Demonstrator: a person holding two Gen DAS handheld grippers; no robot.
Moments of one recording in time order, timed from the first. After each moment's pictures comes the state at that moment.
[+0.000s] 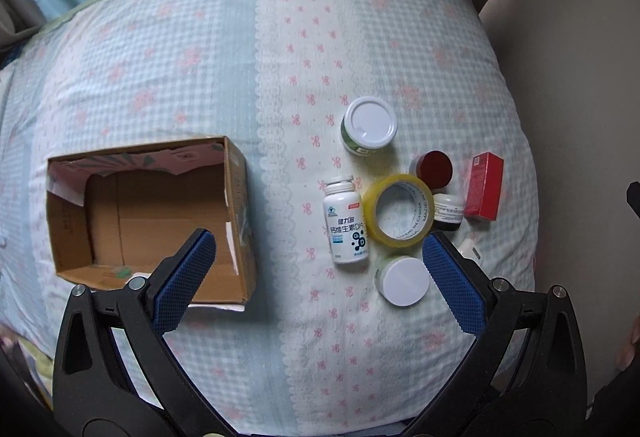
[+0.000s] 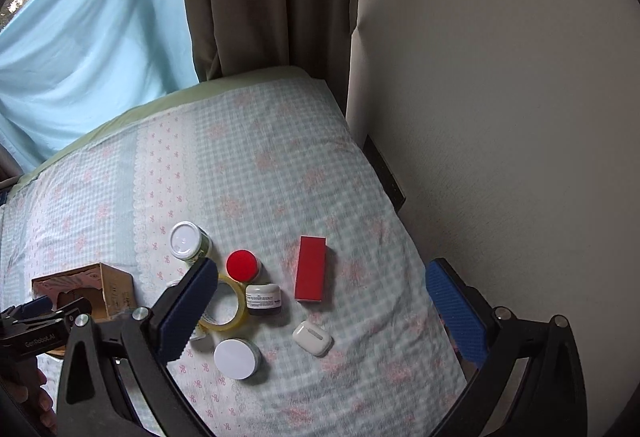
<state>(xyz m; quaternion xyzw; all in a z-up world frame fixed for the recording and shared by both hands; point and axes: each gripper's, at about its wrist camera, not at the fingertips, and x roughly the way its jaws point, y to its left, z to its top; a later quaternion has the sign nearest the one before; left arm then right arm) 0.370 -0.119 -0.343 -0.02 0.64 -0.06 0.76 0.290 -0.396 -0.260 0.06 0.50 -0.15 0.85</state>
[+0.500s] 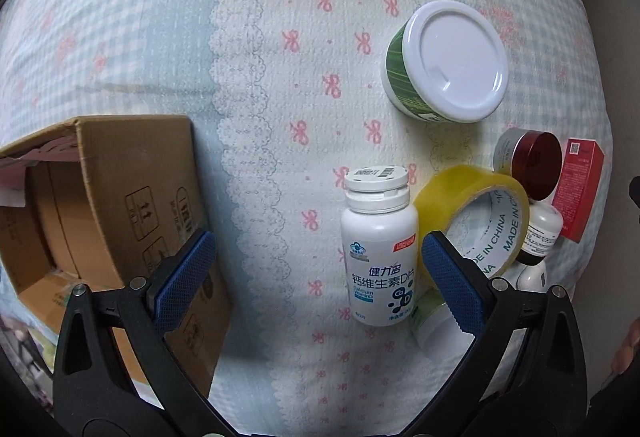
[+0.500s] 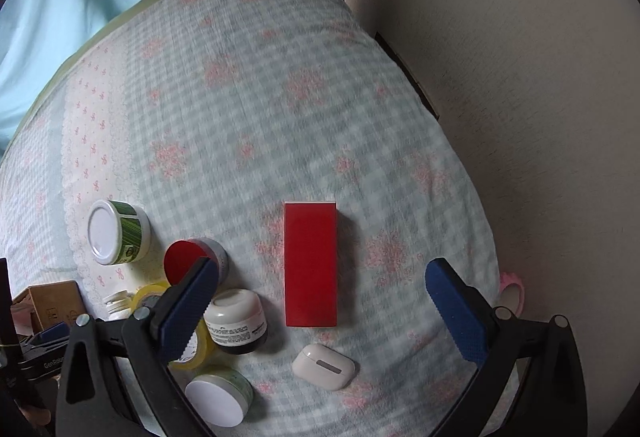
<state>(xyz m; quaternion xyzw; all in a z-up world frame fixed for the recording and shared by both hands) 0.422 -0.135 -0.505 0.00 0.75 -0.03 0.66 0.380 -0.432 -0.439 0.12 0.63 -0.15 0.75</state>
